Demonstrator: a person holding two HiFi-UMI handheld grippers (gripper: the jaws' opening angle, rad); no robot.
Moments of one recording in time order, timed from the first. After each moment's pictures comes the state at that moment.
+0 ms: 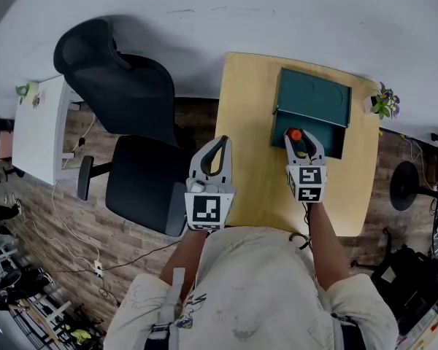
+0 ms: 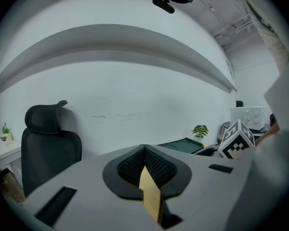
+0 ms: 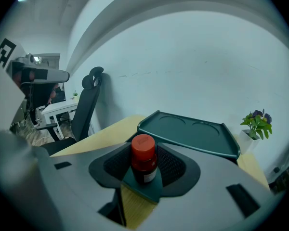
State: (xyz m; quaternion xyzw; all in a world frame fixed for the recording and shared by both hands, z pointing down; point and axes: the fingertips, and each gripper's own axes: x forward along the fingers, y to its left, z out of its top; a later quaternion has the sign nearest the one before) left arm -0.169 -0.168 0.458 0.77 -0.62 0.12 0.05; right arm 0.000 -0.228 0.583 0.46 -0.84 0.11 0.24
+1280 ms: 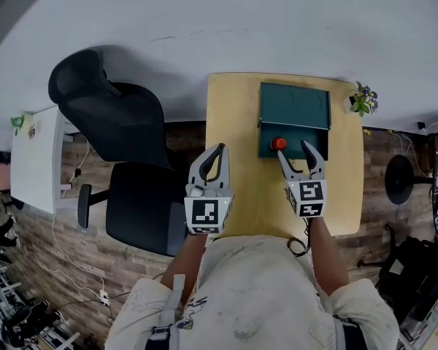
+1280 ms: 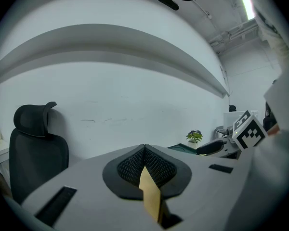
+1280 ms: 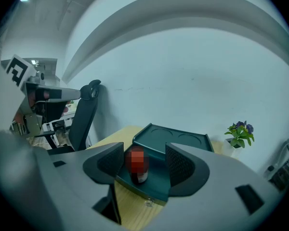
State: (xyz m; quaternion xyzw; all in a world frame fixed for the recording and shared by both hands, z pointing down) left arm -0.147 -0.182 0.446 0.80 -0.59 0.10 0.04; right arm 0.028 -0.208 0.530 0.50 -0.84 0.10 0.21
